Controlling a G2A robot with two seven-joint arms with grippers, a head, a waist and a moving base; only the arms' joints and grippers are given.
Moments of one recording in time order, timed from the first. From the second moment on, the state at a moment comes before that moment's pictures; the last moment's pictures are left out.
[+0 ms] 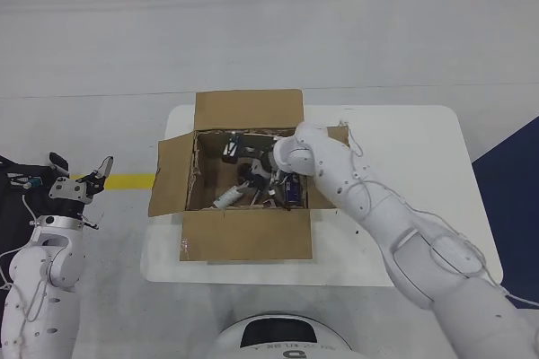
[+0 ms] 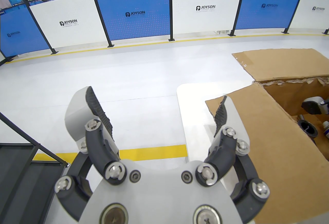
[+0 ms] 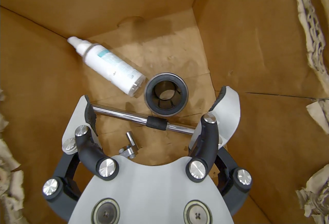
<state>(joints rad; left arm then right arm) 1.68 -1.19 -1.91 -1.62 1.19 -0.34 0.17 -0.56 -1.53 0.56 -0.79 -0.96 -0.67 0.65</state>
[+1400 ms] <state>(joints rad) 1.68 -1.19 -1.91 -1.62 1.19 -0.34 0.17 -0.44 -1.78 0.43 -0.31 -1.00 -0.61 0.52</state>
